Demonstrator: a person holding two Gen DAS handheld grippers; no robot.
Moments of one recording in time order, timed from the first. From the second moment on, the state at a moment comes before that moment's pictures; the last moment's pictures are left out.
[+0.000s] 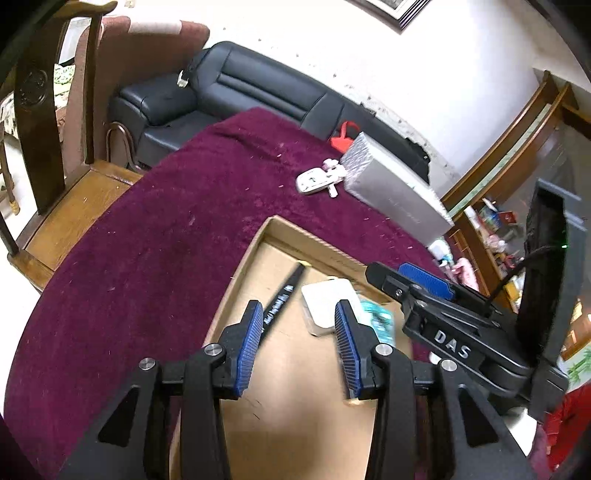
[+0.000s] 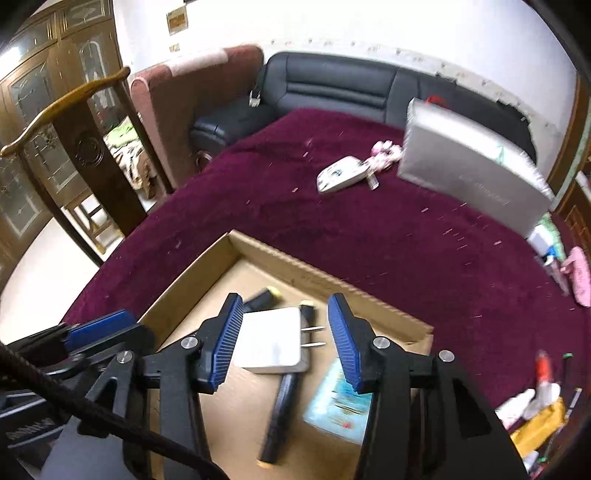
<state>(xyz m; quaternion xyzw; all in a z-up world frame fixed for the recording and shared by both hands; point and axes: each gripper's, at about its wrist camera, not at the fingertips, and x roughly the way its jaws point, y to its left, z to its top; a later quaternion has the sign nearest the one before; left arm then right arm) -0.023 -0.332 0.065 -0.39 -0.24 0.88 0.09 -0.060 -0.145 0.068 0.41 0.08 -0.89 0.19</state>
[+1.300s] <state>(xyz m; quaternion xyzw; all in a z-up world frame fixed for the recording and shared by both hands) -0.012 -0.006 0.080 -0.39 0.15 0.88 0.23 0.046 0.251 0.119 0.36 -0.09 -0.93 0.01</state>
